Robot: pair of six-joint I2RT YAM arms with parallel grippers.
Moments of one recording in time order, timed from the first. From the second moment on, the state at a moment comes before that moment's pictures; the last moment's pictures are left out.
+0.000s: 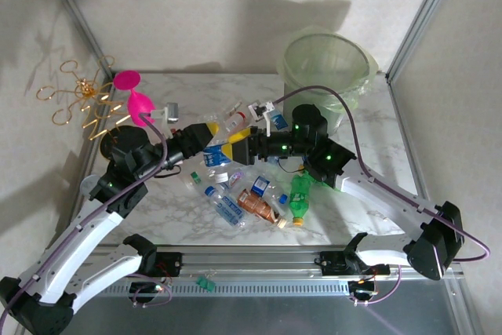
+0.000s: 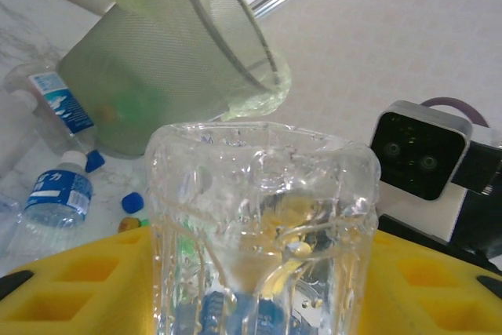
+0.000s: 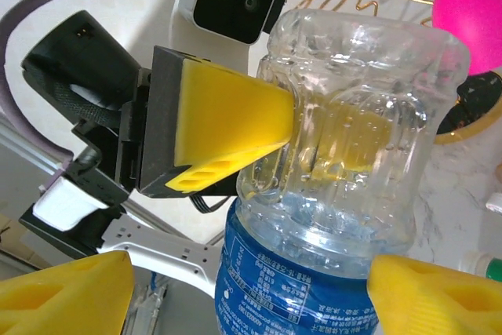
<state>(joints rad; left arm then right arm) -0.48 0.81 0.85 -0.10 0.38 -0.96 0.82 1.26 1.07 0.11 -0.75 0.66</state>
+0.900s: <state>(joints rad) -0.55 0.82 0.85 -0.05 0.46 -0.90 0.85 1.29 1.07 0.10 -0.74 0.67</state>
